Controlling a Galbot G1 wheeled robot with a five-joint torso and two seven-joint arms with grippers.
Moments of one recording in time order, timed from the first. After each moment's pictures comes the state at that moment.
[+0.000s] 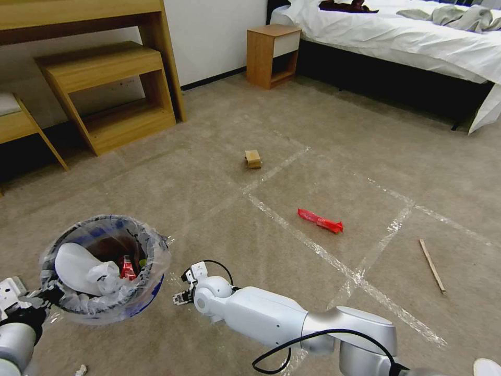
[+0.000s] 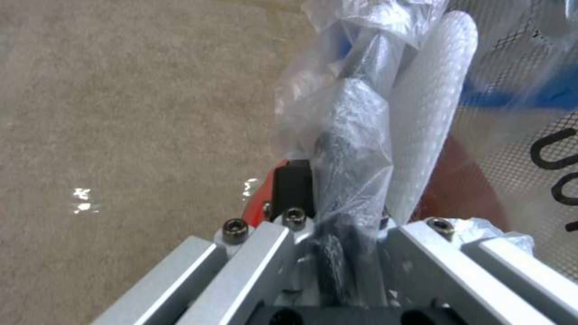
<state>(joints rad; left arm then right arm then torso) 1.75 -1.29 -1.13 -2.33 -1.05 0.56 -0.41 -0.43 1.61 -0.85 0.98 1.23 -0.45 0.50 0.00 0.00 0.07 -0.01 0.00</state>
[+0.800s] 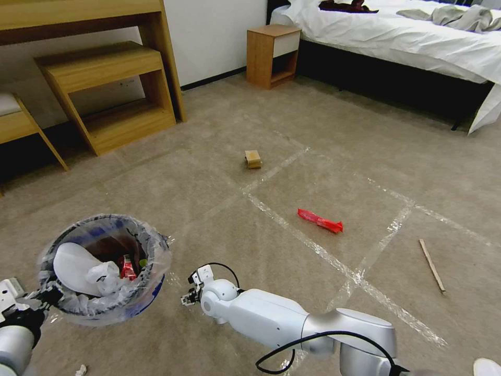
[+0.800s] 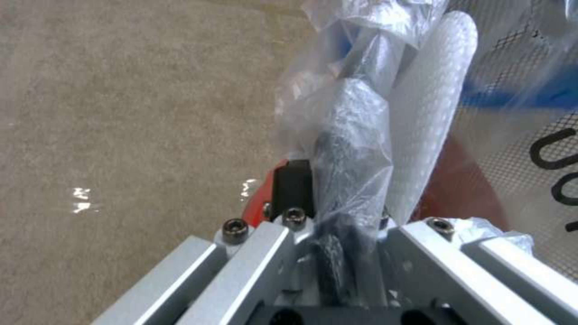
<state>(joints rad) 1.76 -1.30 -1.14 -2.35 -1.06 0.56 -0.41 -0.45 1.61 -0.87 0.93 1.18 -0.42 0.44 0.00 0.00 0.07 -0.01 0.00</state>
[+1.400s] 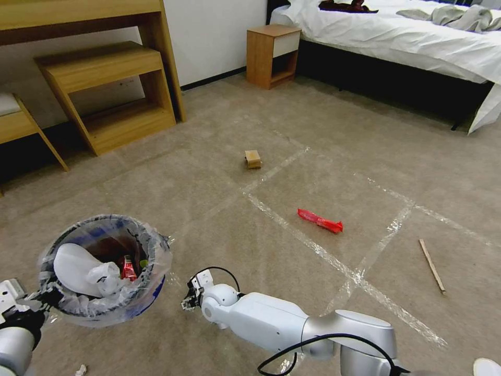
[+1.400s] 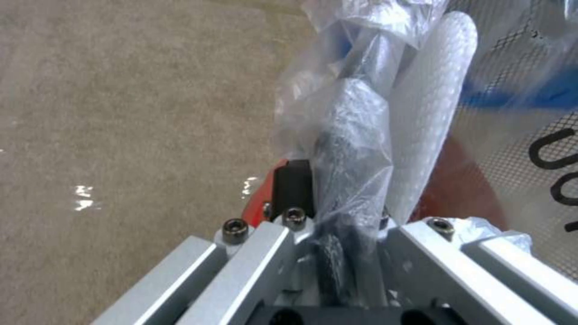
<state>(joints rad) 1.77 -1.31 -1.14 -2.36 -1.05 0.56 -0.42 -0.45 1.61 -0.90 0.91 1.16 -0.40 0.40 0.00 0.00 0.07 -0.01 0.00</state>
